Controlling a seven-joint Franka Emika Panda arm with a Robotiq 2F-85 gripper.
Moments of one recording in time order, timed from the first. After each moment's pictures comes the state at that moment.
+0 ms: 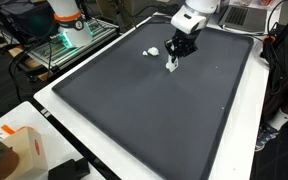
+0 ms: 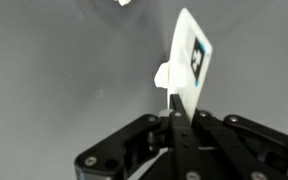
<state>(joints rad) 0.16 0.54 -0.06 -1.79 -0.01 2.11 1.00</state>
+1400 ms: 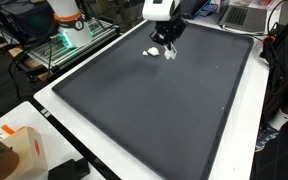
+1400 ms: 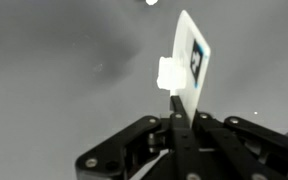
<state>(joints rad) -0.01 0.22 -0.01 -2.11 0.37 2.33 0.25</state>
